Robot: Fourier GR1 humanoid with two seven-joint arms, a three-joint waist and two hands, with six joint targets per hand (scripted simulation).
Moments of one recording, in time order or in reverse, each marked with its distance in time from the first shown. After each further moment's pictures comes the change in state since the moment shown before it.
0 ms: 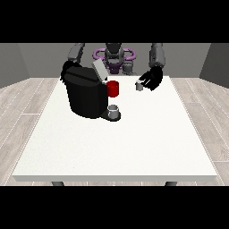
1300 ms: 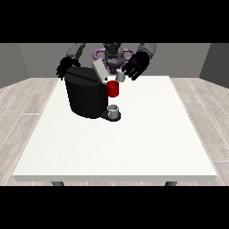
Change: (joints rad) left arm -0.373 0.144 0.143 0.023 0.031 -0.139 0.103; right arm -0.094 0.032 0.099 -0.130 0.032 -0.015 0.056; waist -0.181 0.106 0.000
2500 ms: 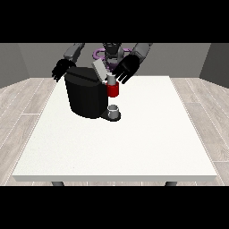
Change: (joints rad) left arm -0.067 -0.054 -0.021 0.023 -0.044 -0.004 0.031; right arm 0.000 -0.024 -0.053 0.000 -0.025 0.000 -0.018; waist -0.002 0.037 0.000
